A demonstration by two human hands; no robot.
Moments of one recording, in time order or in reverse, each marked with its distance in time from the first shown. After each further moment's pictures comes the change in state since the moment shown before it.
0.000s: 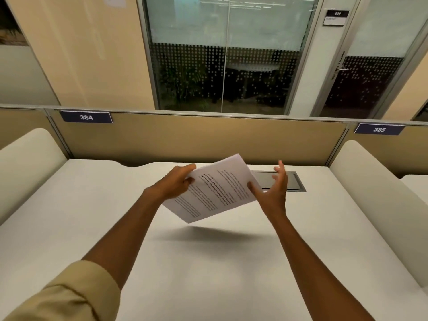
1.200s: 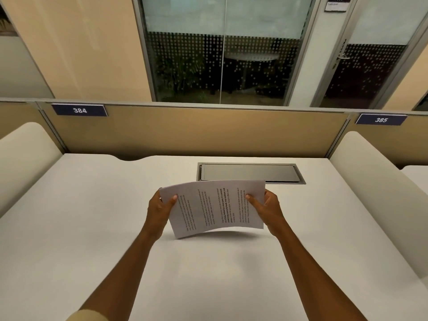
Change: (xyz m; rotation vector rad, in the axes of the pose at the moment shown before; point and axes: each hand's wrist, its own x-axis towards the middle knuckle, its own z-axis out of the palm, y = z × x) left_hand -0.073 -0.048 0.091 -0.911 0.453 -0.338; right_hand -0.029 0.036 -0.003 0.201 -0.365 0.268
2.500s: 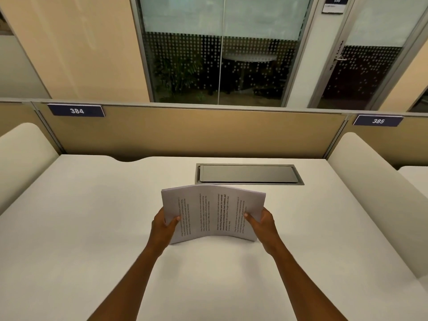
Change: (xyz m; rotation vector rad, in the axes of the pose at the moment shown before) left_hand -0.025 -0.031 0.005 0.237 -0.005 -0.086; right_hand -0.022 0.042 0.015 0.059 0.027 0.109
